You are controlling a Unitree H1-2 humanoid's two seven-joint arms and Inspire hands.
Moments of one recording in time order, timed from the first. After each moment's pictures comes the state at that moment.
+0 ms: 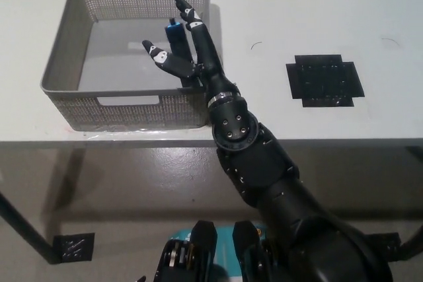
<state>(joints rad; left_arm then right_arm) 0.28 0.14 -0.11 0.21 0.12 -0.22 -0.09 -1.01 0.21 0.13 1.01 -0.16 -0.28 -0.26</state>
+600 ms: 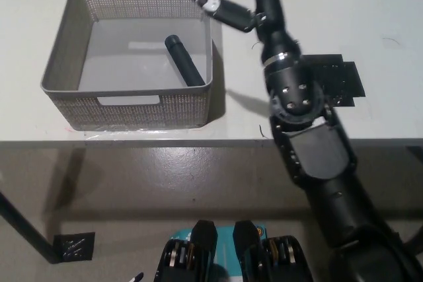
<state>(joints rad) 0.26 0.15 -0.10 0.21 0.13 -0.22 -0.09 -0.91 0.07 0.09 0.43 -0.15 -0.09 -0.18</state>
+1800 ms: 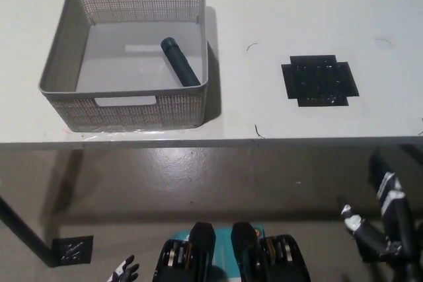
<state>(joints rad) 0.21 0.12 -0.03 0.25 0.07 -0.22 -0.09 0.06 -0.11 0.04 0.01 -0.01 -0.18 -0.07</state>
